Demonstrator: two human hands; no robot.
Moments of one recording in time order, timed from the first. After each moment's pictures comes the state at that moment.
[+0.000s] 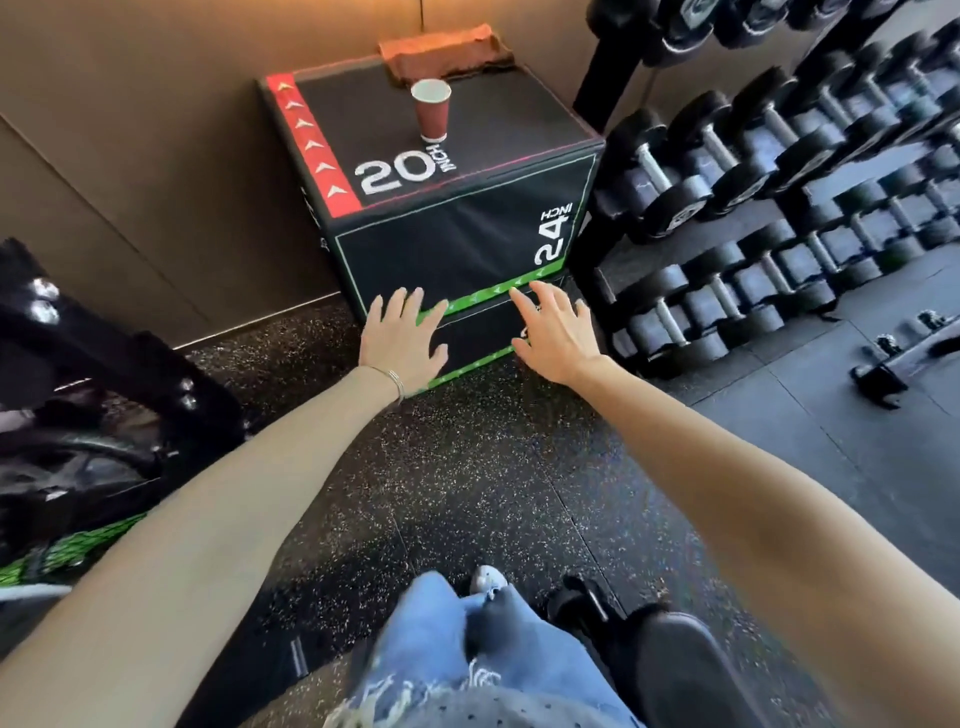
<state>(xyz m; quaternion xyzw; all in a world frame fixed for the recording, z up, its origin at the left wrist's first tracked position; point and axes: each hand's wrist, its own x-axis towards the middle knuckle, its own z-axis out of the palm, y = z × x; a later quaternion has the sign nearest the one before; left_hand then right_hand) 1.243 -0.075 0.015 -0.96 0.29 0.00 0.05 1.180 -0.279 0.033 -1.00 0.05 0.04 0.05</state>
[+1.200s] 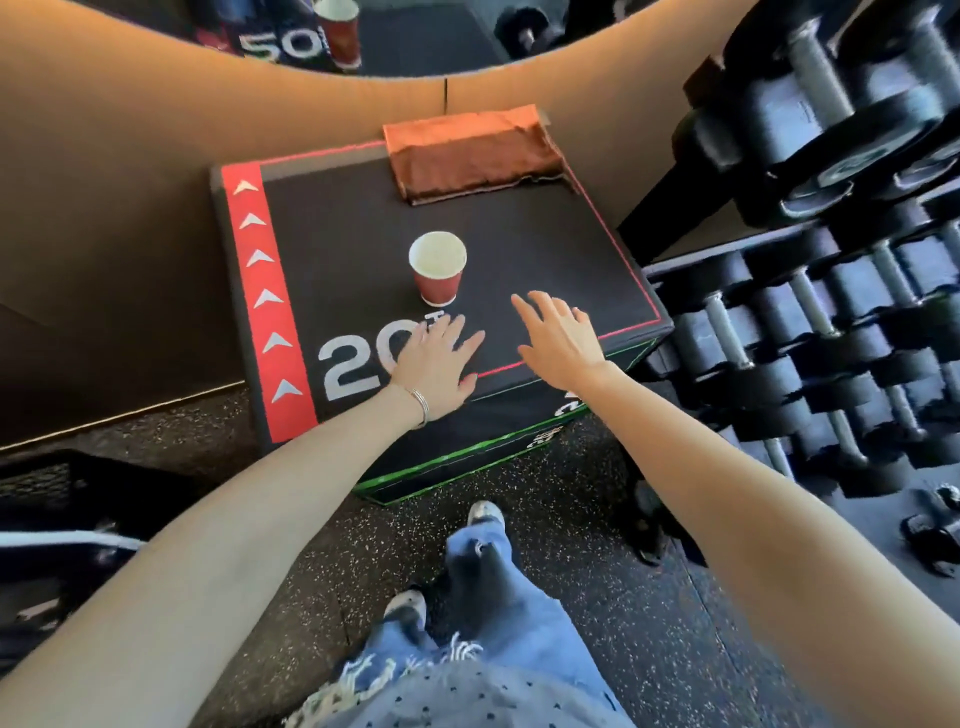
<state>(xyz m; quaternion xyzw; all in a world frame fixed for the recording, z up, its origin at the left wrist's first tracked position) 1.639 -0.234 -0.033 -0.94 0.33 0.06 0.04 1.613 -0.422 0.011 -0.99 -0.03 0.10 0.02</state>
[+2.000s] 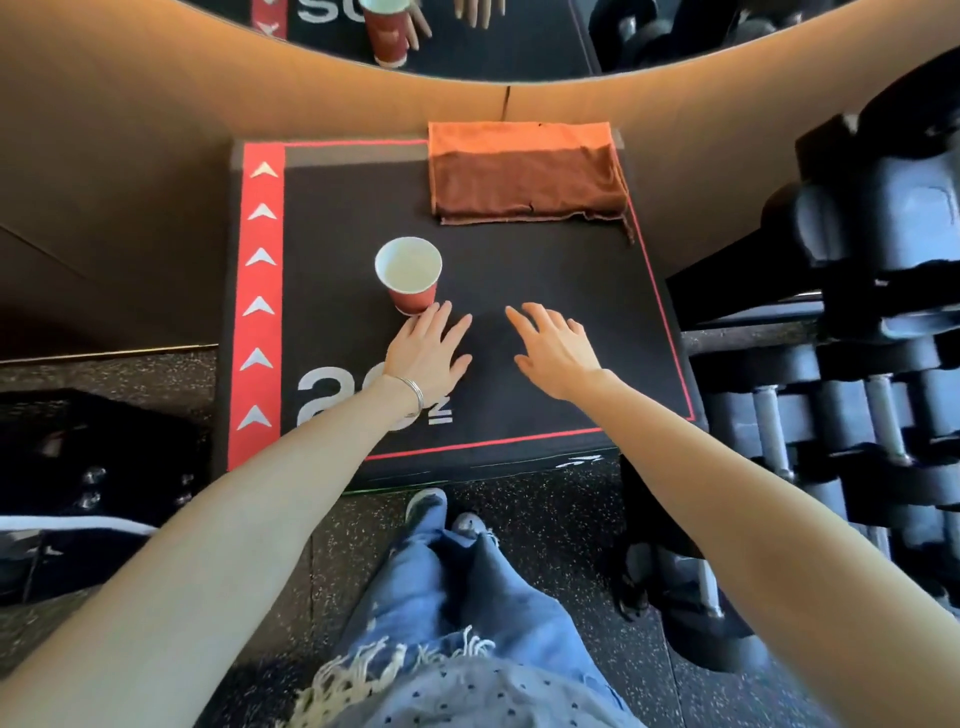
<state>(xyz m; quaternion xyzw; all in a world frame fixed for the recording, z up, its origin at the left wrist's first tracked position) 1.734 -0.258 -0.067 -0.98 0.18 0.09 0.00 1.735 -0.454 -0.021 -0.97 -0.15 0.16 0.03</state>
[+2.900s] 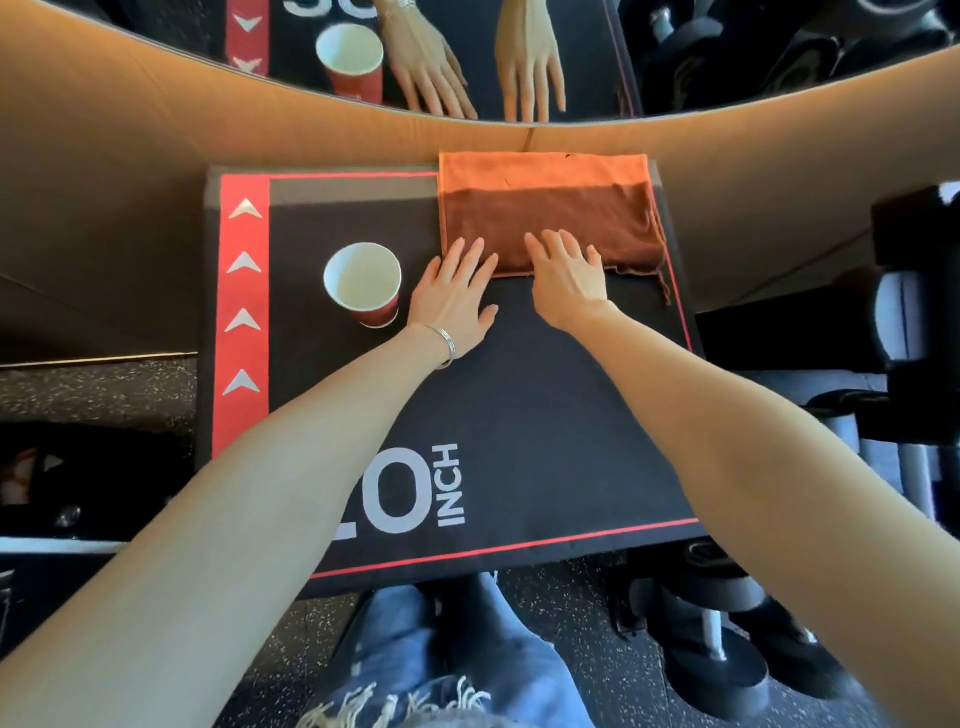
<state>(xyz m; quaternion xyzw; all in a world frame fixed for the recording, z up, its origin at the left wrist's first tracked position) 1.896 -0.271 -0.056 -0.98 0.17 0.09 -0.03 1.920 -0.434 -0.027 -0.99 -0.09 0.13 -0.01</state>
